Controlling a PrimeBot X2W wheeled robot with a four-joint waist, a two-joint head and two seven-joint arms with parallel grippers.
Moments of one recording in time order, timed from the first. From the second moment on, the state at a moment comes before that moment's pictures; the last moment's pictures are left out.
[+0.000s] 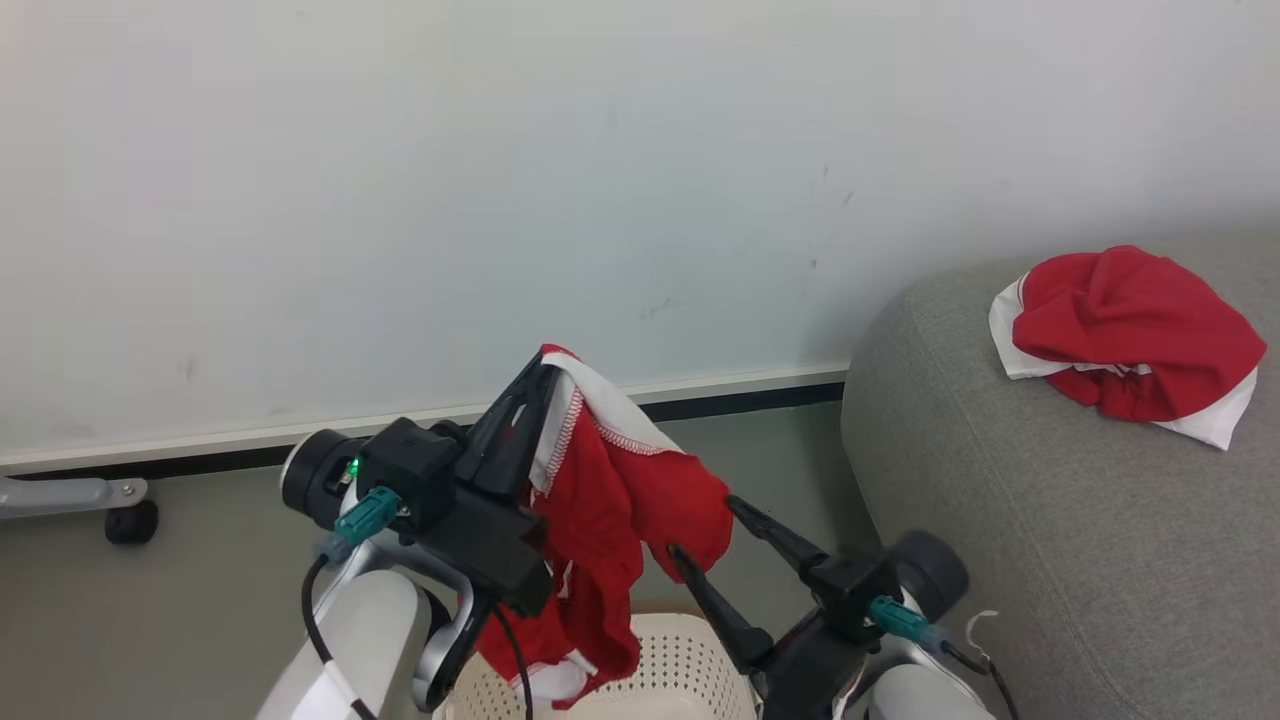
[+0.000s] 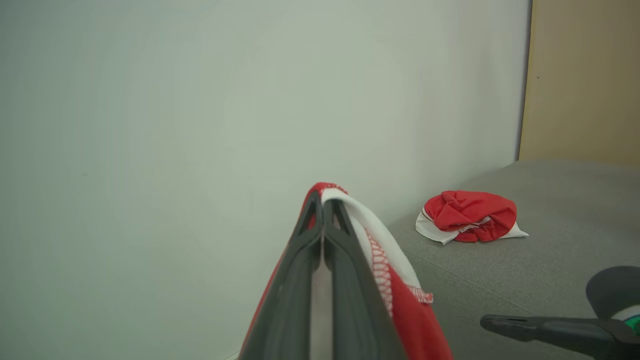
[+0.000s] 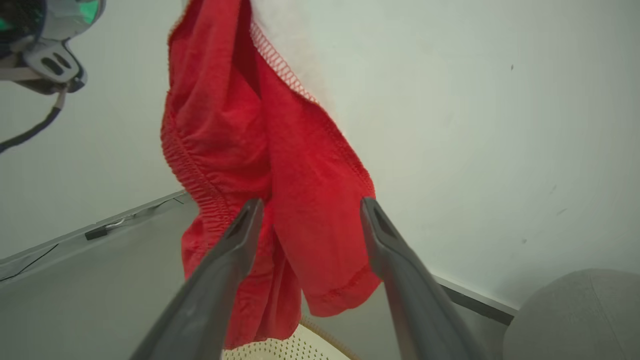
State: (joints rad) left arm -0.43 0.12 -0.40 0.34 -0.32 -0.13 -0.20; right arm -0.38 -0.07 0.63 0.50 0.19 0.12 -0.26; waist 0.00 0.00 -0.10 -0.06
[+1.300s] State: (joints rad) left arm -0.48 0.09 -0.52 0.26 -0.36 -0.13 -0.15; right arm -0.74 -0.06 1.10 0.71 0.48 0.12 -0.26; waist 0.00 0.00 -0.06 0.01
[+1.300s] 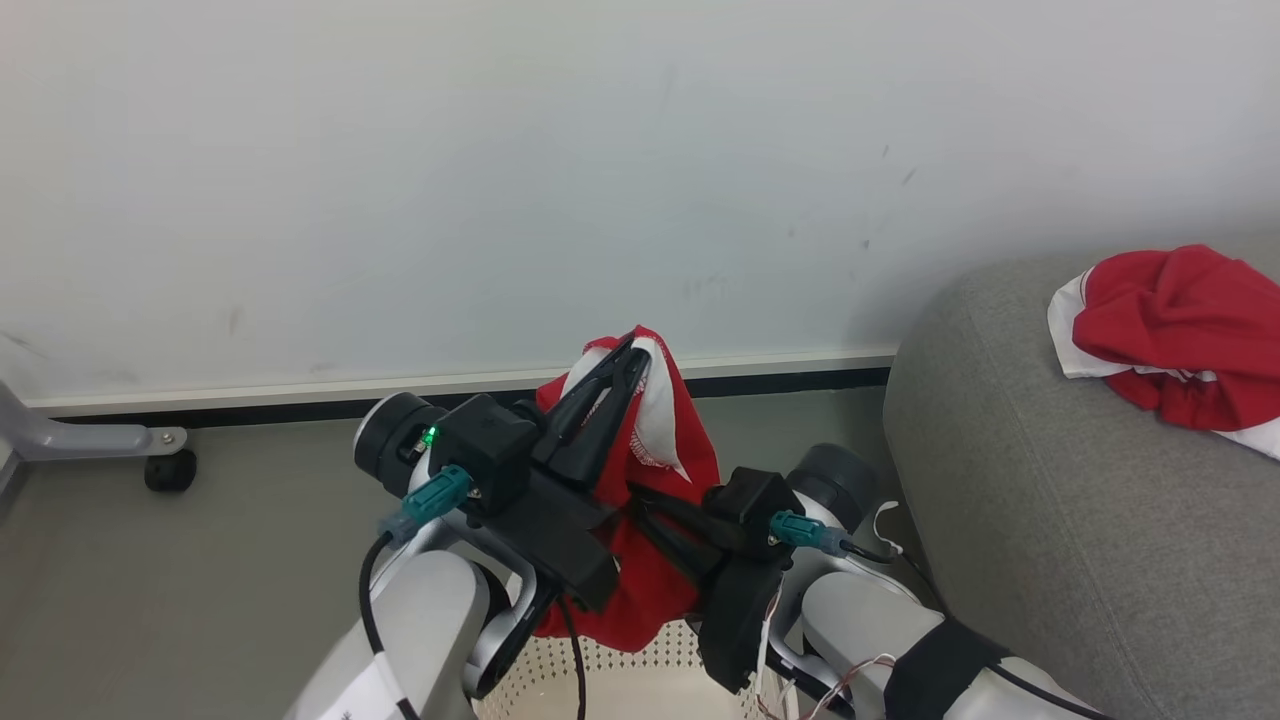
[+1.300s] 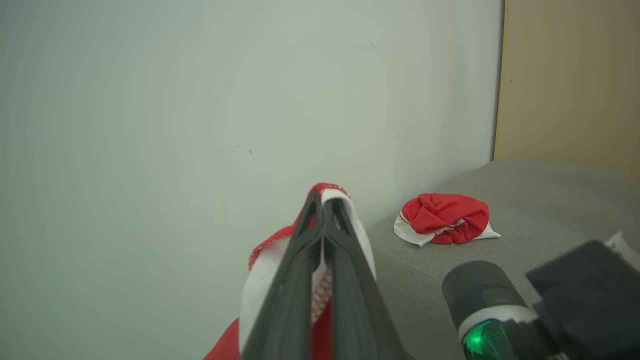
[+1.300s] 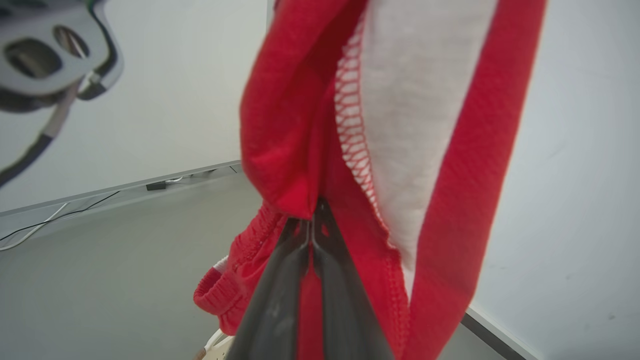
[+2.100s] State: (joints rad) left arm -0.36 0.15 -0.44 0.29 -0.42 -0.10 -0.16; right arm -0.78 -0.12 0.99 0.79 0.57 0.12 -0.26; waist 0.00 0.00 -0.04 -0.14
